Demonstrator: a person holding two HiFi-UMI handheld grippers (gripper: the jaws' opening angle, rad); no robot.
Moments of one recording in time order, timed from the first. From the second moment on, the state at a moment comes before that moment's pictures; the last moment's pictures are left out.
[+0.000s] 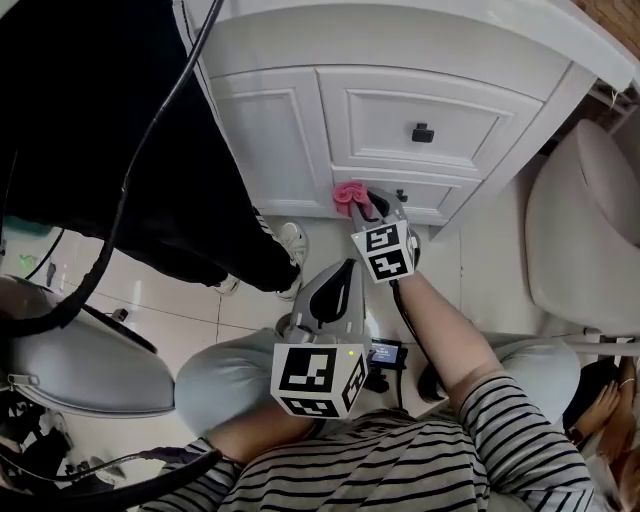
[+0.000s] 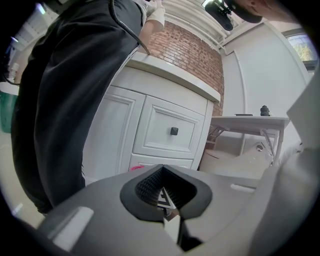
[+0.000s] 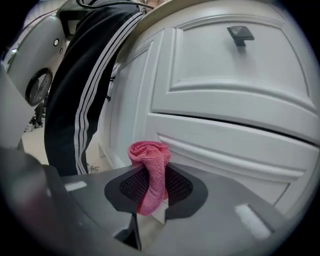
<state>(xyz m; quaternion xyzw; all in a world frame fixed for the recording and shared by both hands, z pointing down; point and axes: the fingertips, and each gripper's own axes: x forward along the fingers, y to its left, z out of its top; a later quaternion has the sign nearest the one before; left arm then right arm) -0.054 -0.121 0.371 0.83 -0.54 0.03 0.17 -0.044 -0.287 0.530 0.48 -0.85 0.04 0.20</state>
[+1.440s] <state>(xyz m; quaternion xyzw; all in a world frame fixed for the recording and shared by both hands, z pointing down) -0.036 -0.115 0.377 0.83 -0.54 0.07 0.15 0.199 -0.247 0.544 0.67 -0.71 0.12 0.17</state>
